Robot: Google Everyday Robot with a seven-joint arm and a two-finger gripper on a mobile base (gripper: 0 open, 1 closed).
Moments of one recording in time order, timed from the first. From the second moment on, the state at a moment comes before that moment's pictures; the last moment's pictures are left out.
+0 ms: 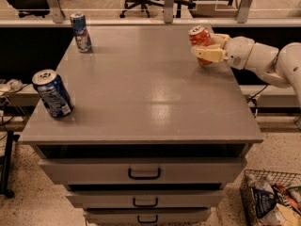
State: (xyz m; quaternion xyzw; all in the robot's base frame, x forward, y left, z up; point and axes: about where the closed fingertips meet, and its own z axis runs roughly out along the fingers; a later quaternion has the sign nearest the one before) arm 0.748 -0.191 0.902 -0.37 0.59 0.28 0.65
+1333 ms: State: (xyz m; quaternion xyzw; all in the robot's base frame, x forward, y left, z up) arm 0.741 -0.197 0.880 -0.37 0.58 0.32 0.65
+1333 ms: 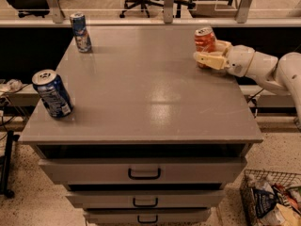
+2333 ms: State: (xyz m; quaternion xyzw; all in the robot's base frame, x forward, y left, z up) arm 0.725 -0.226 0.868 -0.38 0.61 0.29 0.63
